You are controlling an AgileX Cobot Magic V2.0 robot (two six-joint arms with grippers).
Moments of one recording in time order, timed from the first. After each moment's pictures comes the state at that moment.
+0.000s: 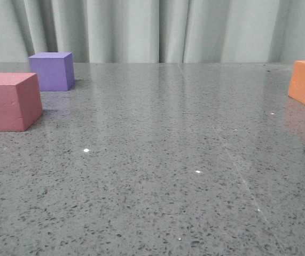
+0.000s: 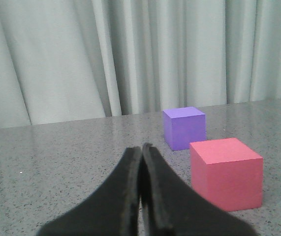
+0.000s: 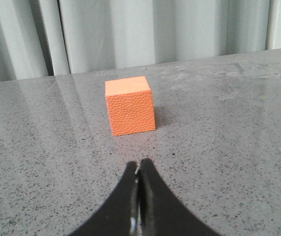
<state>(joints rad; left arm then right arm) -0.12 0.00 -0.01 0.12 -0.05 -0.05 -0.02 -0.01 0.03 -0.04 0.08 0.19</state>
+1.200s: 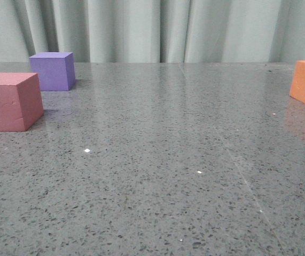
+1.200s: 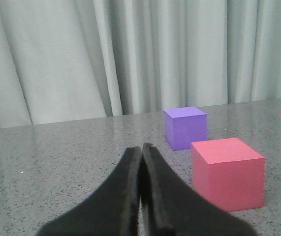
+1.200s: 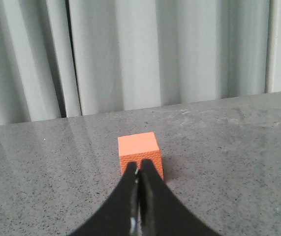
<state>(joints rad) -0.12 0.00 -0.01 0.12 -0.05 -0.05 -0.02 0.05 -0.23 -0.04 0.21 0.20</state>
